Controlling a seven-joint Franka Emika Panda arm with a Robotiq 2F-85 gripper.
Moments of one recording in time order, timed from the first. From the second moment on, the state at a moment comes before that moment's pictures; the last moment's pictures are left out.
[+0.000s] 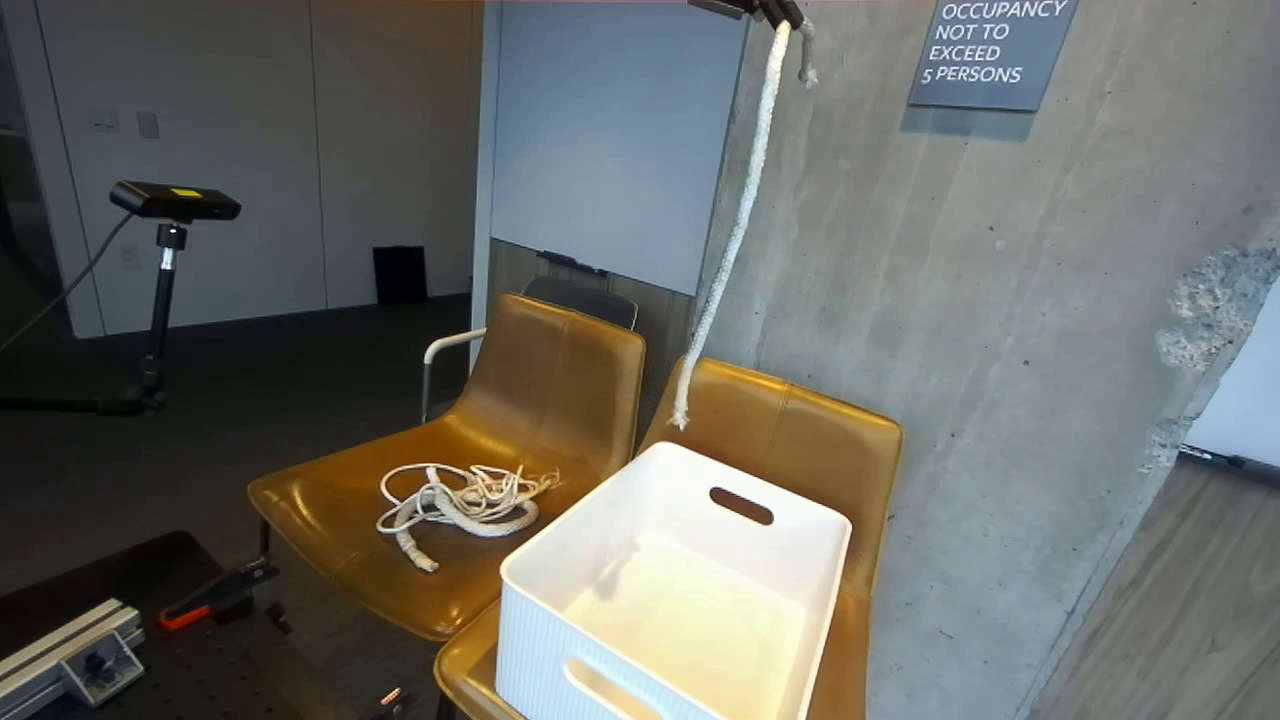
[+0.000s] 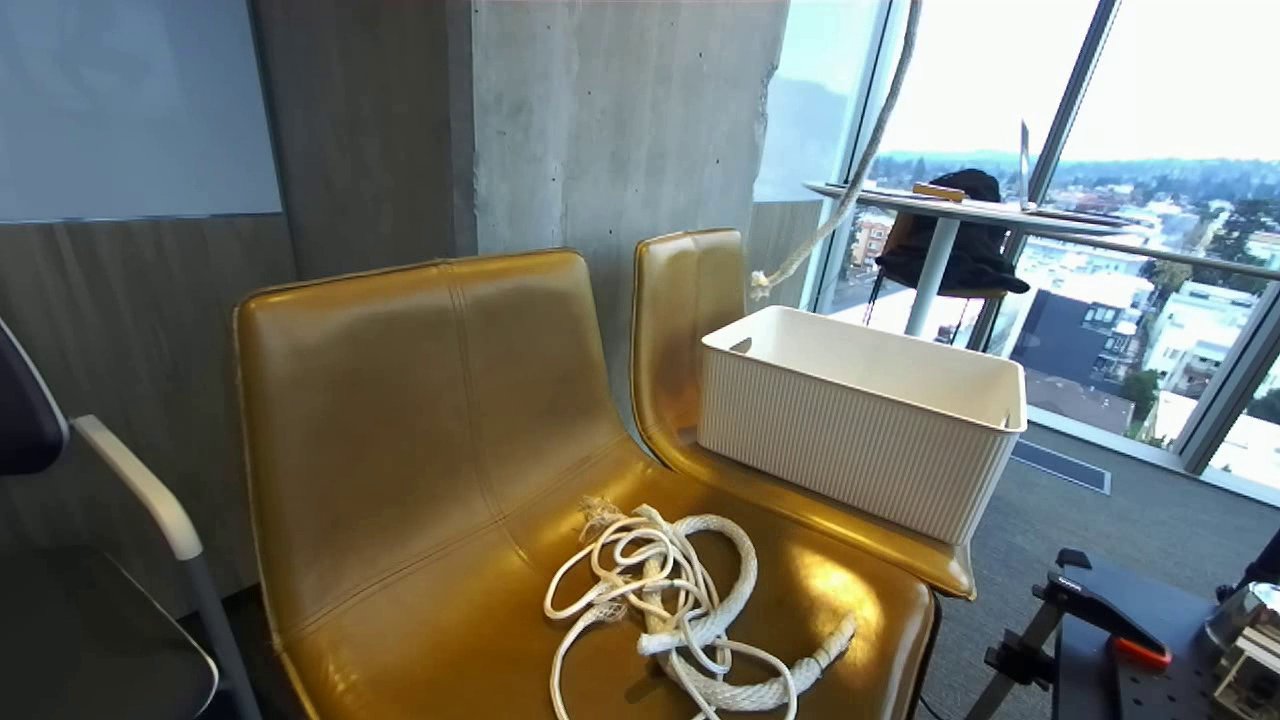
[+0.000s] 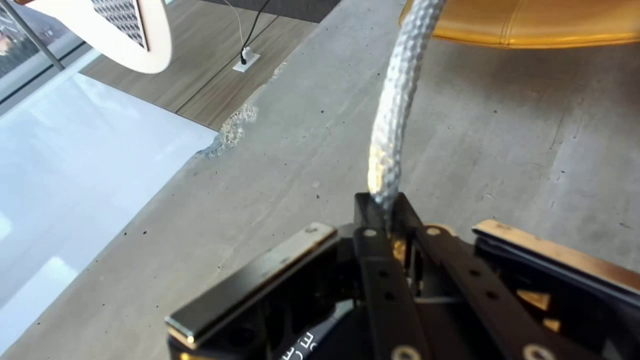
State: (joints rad) arm -0.03 0.22 -0.12 -1.19 -0.57 2.10 -0.02
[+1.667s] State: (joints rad) arm -0.15 0.13 -0.18 -2.17 -0.44 2.59 0.08
